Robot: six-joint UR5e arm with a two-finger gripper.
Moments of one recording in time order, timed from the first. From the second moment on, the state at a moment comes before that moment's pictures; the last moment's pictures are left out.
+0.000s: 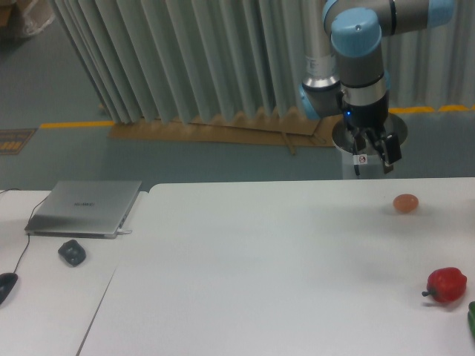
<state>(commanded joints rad) 2.38 -1.52 -1.61 -1.55 1.68 1.20</state>
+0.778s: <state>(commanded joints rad) 2.47 -1.60 -1.54 -1.58 1.78 1.00</state>
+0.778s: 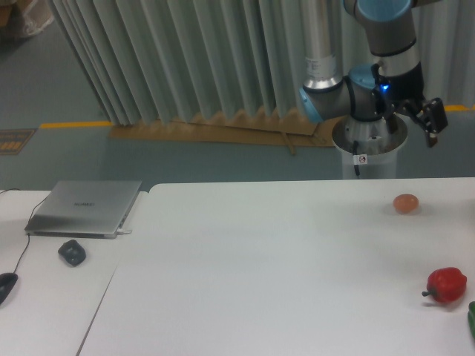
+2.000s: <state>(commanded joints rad) 2.88 -1.78 -1.48 -1.36 1.45 1.13</state>
